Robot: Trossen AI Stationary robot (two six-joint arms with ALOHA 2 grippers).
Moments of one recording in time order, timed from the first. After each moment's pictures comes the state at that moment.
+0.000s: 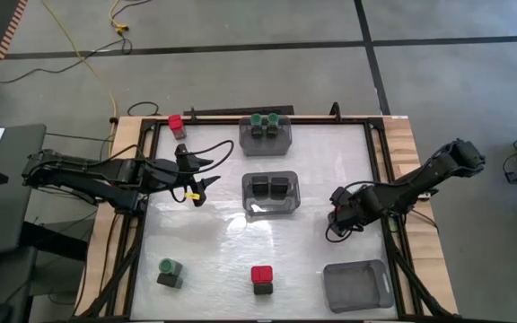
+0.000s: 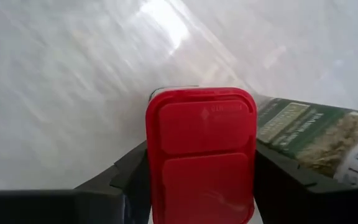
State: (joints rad) left arm -0.10 0.92 0.81 -0.32 -0.53 -0.18; right arm 0.39 1.26 0.78 -1.06 0.23 1.14
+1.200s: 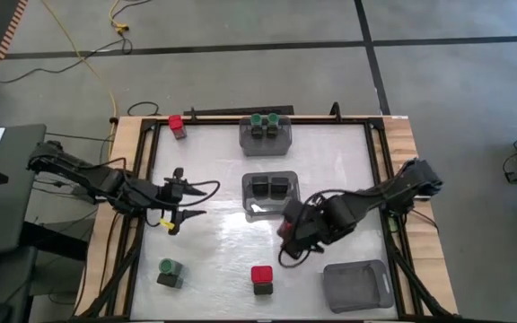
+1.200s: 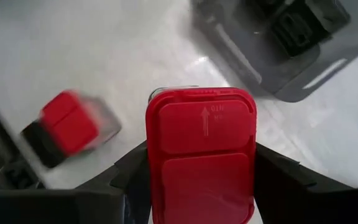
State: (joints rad) left arm -0.39 0.75 0.70 -0.33 -0.42 -0.19; right arm 0.44 1.77 1.76 -1.28 0.29 1.05
